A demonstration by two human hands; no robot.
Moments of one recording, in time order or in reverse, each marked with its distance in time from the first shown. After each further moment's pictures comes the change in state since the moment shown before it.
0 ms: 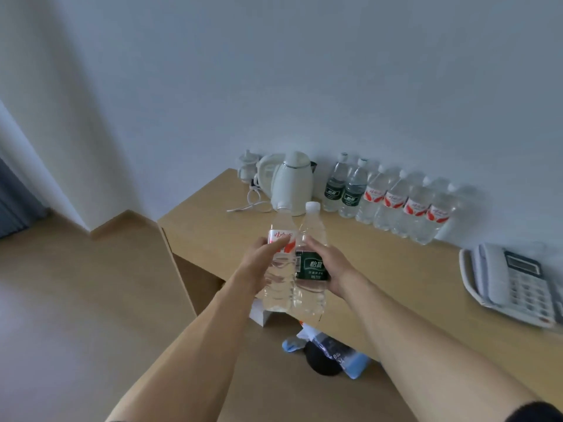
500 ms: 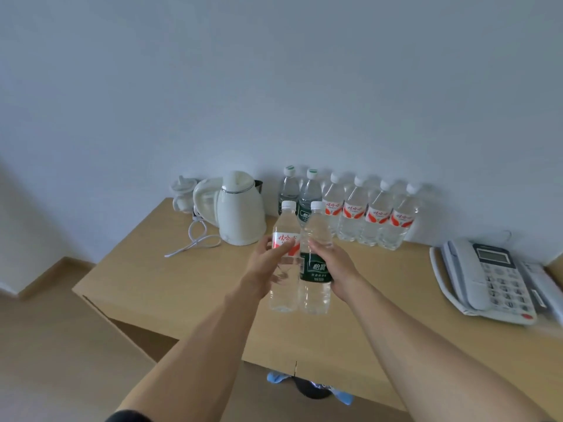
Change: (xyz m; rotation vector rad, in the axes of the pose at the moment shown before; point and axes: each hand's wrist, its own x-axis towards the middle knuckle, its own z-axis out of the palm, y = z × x) left_hand 0.122 0.029 0.116 0.082 -0.194 0.089; right_hand 0.072 -0.042 -0.113 0.110 0.256 -0.211
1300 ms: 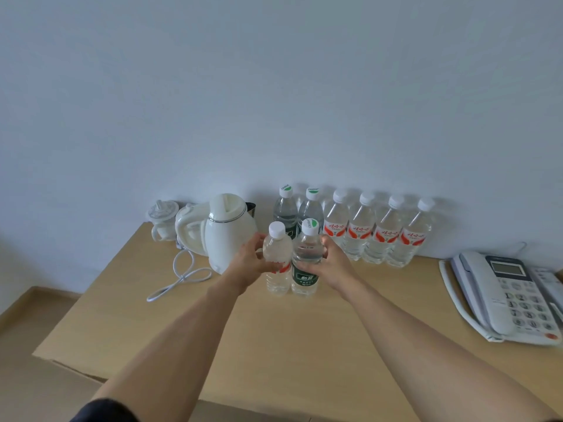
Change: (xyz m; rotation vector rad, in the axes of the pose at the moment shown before) left_hand 0.117 0.033 -0.051 0.430 -0.176 0.178; right_hand 0.086 -0.023 0.004 -0.487 0.096 -0.184
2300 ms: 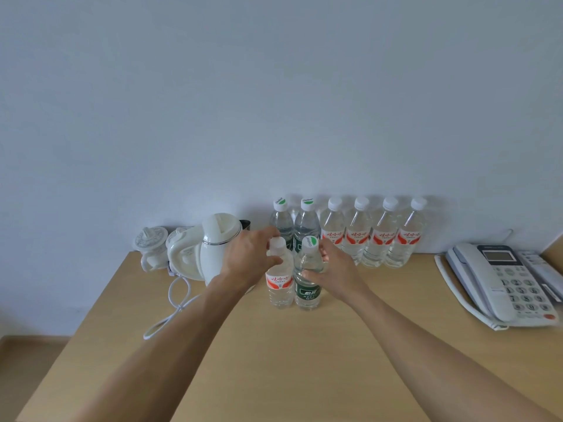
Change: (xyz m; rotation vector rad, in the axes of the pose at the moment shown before) left_hand 0.011 0.065 -0.019 0.863 0.124 0.367; right_hand -0.002 -0.010 0.004 -0.299 0.184 -0.161
